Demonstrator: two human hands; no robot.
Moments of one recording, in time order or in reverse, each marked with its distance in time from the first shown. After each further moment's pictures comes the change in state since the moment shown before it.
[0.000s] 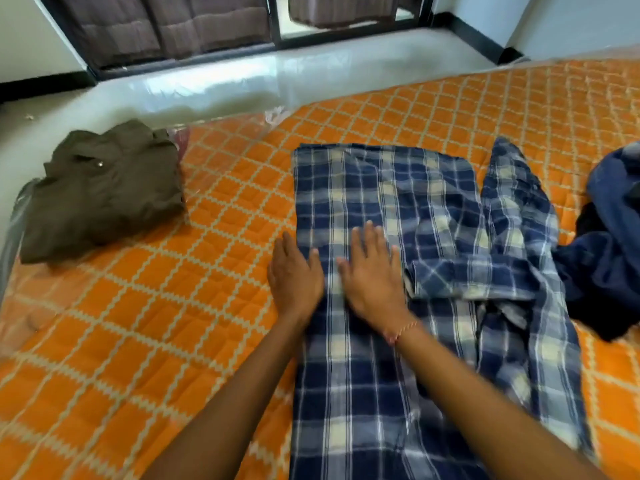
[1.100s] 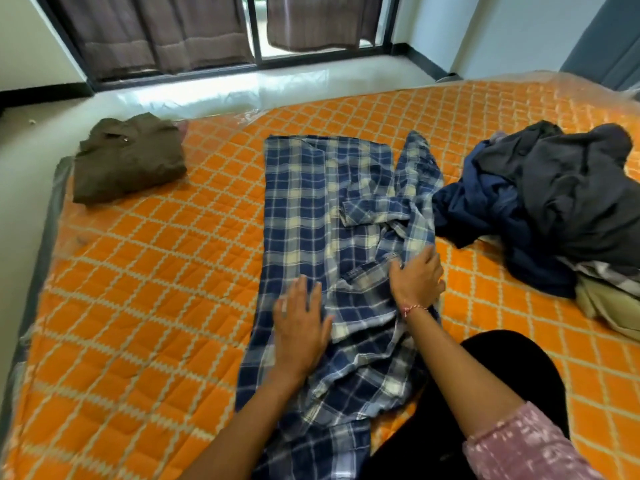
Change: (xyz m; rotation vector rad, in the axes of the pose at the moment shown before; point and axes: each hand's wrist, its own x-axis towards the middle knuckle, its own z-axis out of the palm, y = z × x) left_hand -0.271 -0.037 0.000 0.432 0.083 0.562; right_hand -0.194 0.108 -0.054 0.255 0.314 0.648
